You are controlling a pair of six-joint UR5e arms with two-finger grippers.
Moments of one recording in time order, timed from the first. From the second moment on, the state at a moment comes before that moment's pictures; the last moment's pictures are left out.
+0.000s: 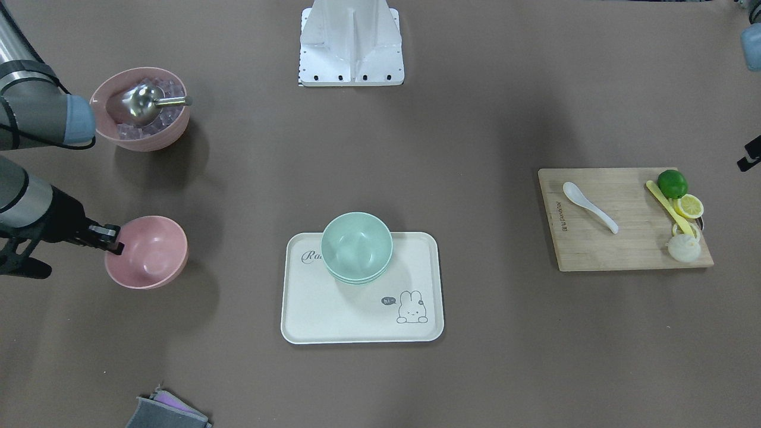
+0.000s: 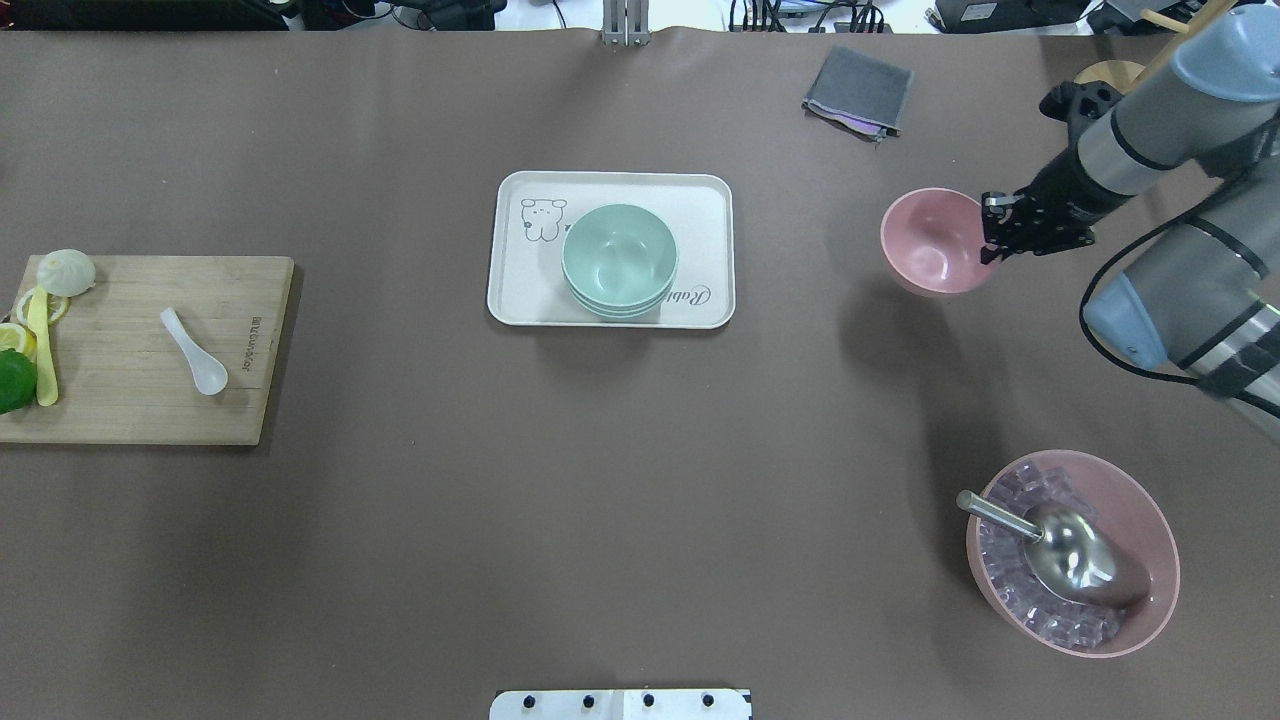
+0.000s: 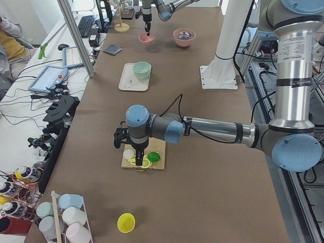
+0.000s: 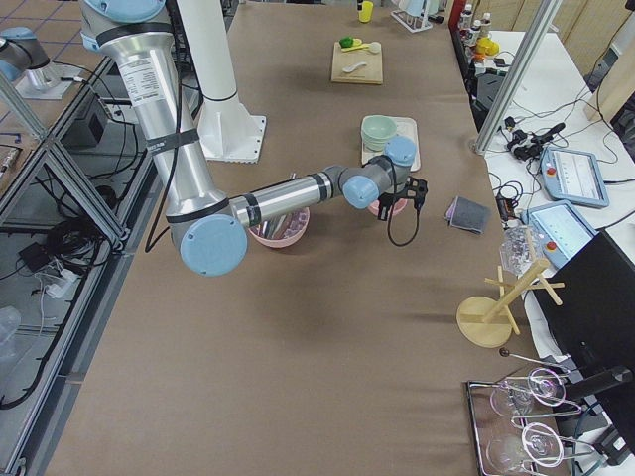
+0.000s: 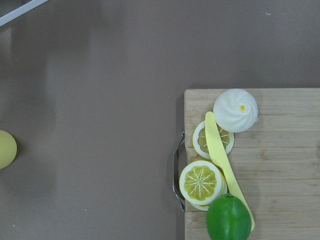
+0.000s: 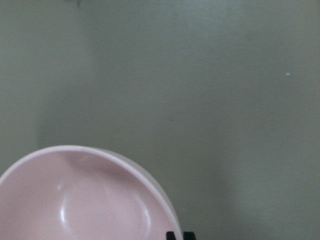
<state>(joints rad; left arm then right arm) -1.38 -1.56 -1.72 -1.70 -2.34 -0.40 1.01 -1.21 1.55 -1.24 2.31 1.08</state>
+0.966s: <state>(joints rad) -1.13 -1.73 -1.65 -1.75 -2.34 -0.92 0.74 -0.78 1.43 -1.24 2.09 1.64</state>
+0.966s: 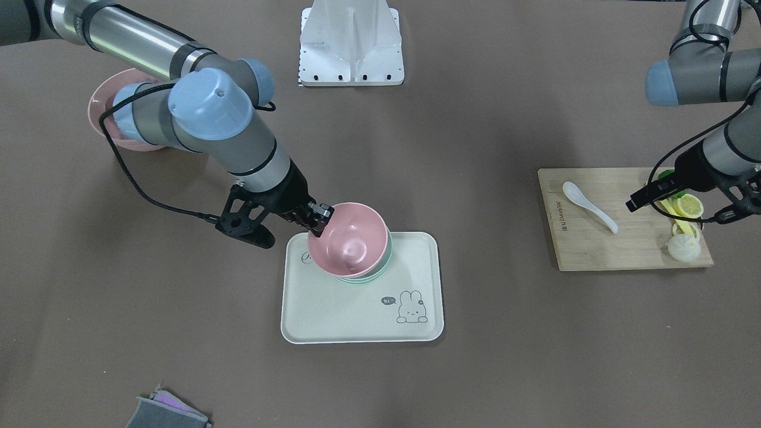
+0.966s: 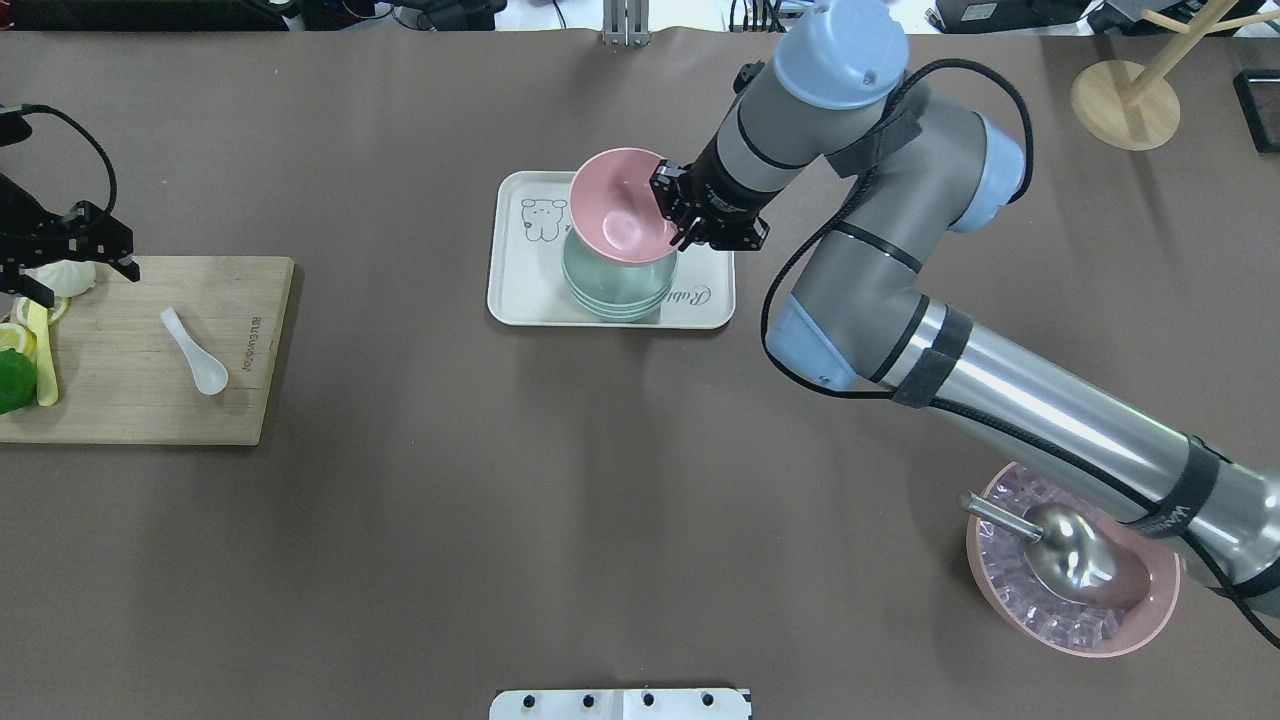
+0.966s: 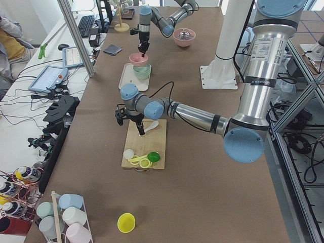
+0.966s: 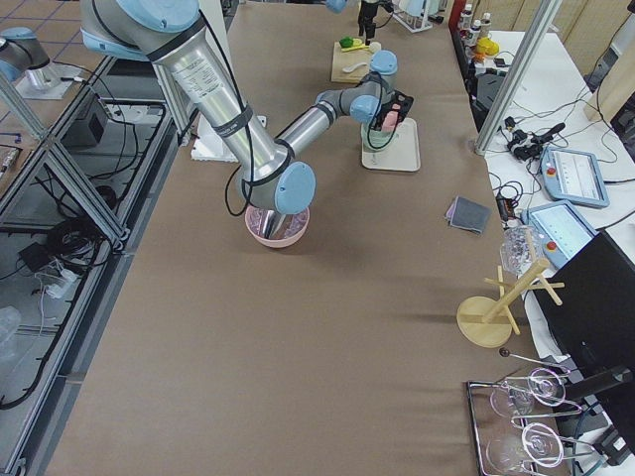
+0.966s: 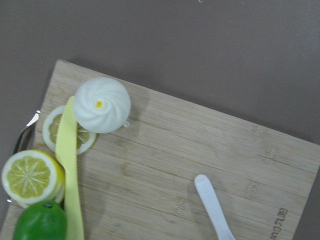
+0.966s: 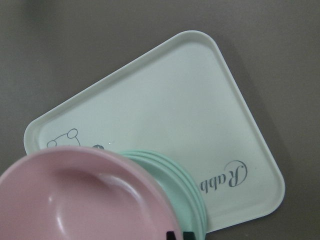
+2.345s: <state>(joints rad) -0.96 -1.75 -1.48 -2.05 -2.26 -1.31 0.70 -0.75 1.40 -1.22 2.07 1.69</state>
